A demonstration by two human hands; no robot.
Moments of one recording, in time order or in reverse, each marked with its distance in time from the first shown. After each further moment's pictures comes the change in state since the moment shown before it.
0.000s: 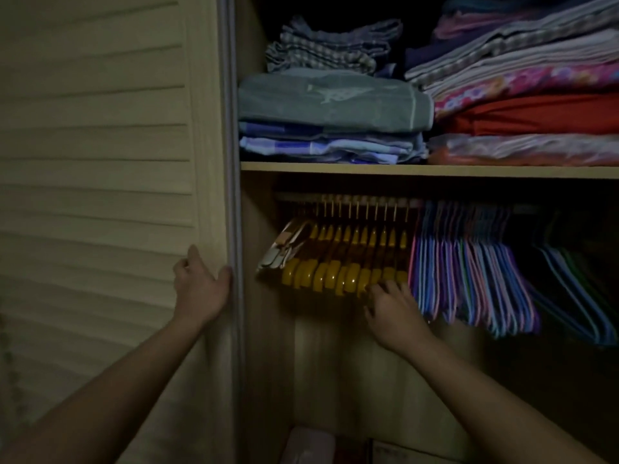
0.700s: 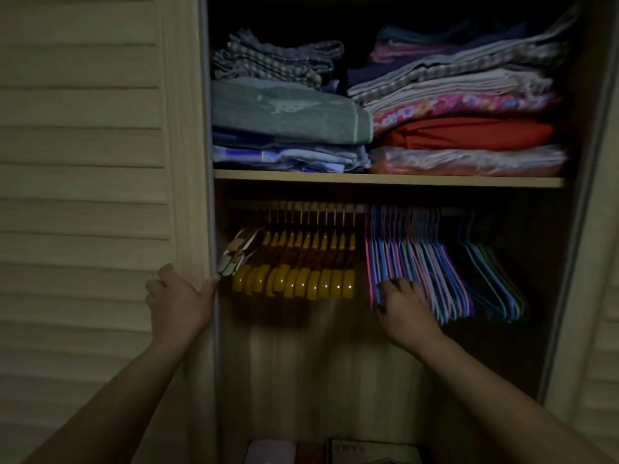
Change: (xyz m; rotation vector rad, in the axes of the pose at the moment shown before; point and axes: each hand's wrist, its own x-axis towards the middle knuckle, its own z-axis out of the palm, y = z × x) left_hand -0.025 0.031 0.021 0.018 0.004 0.028; right_hand -0.041 0.057 -0.049 -0.070 0.037 0.242
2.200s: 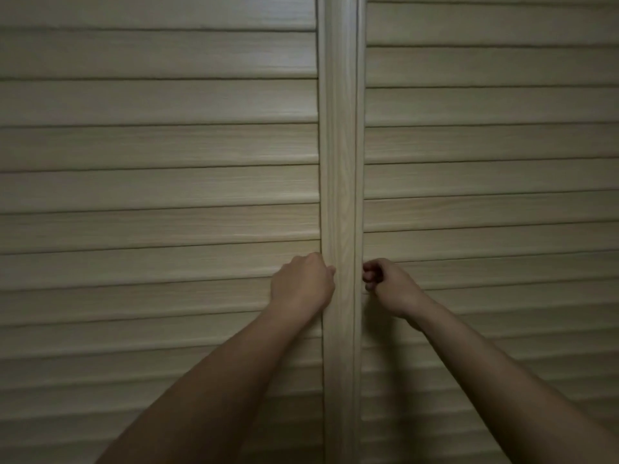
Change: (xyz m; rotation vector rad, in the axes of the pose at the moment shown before) left_hand -0.341 0.418 0.210 0.217 -0.463 0.634; right_hand -0.038 0.376 -0.122 0.684 -0.034 0.295
